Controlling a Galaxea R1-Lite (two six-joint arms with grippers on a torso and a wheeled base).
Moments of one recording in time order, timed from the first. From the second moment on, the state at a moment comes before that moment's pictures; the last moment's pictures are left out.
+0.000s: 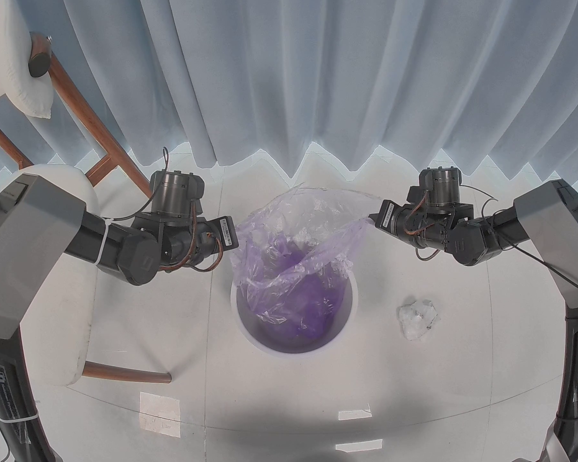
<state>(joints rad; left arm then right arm) -0.36 2.14 -1.30 -0.38 0.03 -0.43 0.31 2.30 -1.51 -0.39 0.20 0.53</state>
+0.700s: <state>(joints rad) -0.32 2.20 -1.30 -0.22 0.03 -0.43 0.26 2.36 -1.37 -0.40 0.27 0.40</state>
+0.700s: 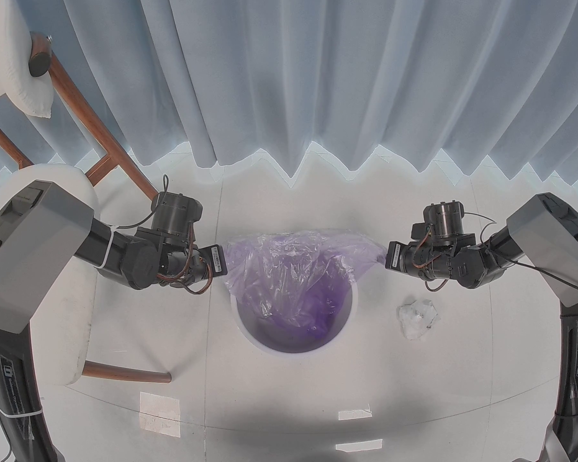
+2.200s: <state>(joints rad) -0.37 1.80 -0.85 -0.48 -0.11 -0.75 0.34 1.96 -0.83 -0.88 0.34 0.91</state>
